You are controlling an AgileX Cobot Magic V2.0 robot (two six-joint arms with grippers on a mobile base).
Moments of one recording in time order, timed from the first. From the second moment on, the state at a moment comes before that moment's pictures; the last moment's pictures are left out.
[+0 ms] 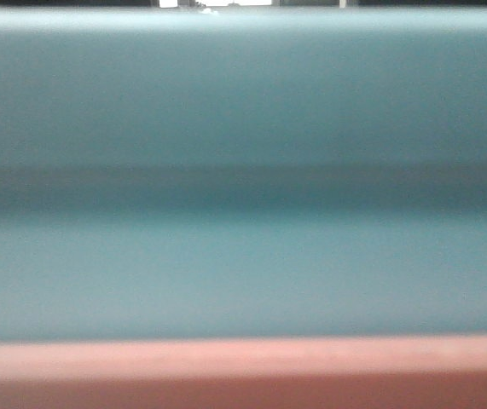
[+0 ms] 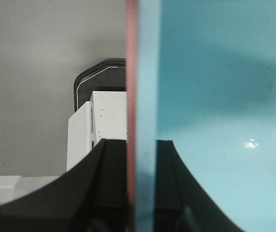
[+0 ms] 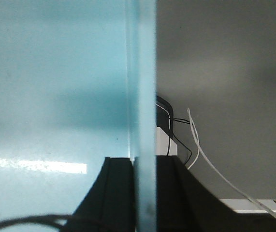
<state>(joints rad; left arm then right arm) -0.84 1.41 -1.19 -0.07 1.26 -0.79 0.79 1.34 -1.12 -0.05 1.21 0.81</state>
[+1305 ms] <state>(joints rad) -0.84 1.41 -1.19 -0.07 1.25 -0.79 0.79 1.34 -1.12 -0.05 1.21 0.81</state>
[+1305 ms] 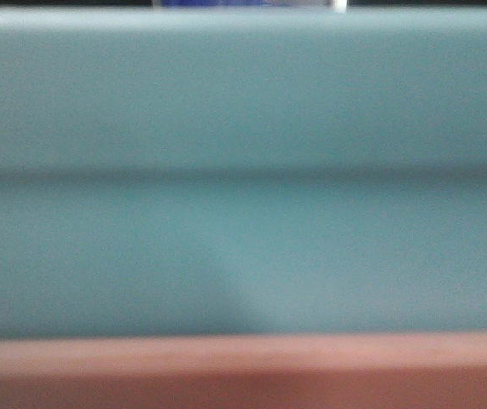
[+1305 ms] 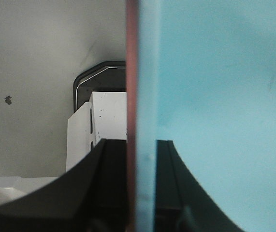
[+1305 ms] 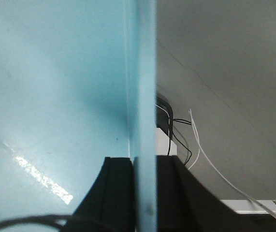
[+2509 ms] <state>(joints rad) -0.84 1.41 -1.19 -0.07 1.26 -0.79 0.79 1.34 -1.12 -0.05 1.21 0.81</state>
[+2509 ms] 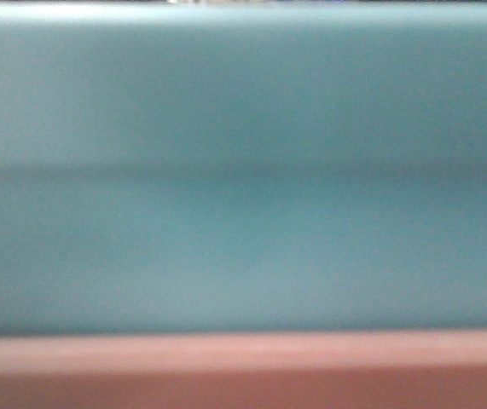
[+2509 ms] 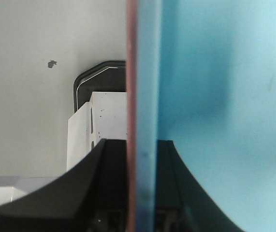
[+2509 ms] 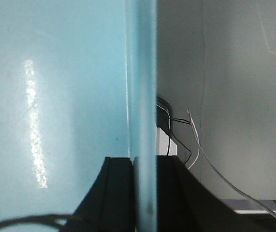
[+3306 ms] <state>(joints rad) -0.84 1.41 -1.19 -0.07 1.26 -0.79 0.79 1.34 -1.12 -0.05 1.21 0.81</state>
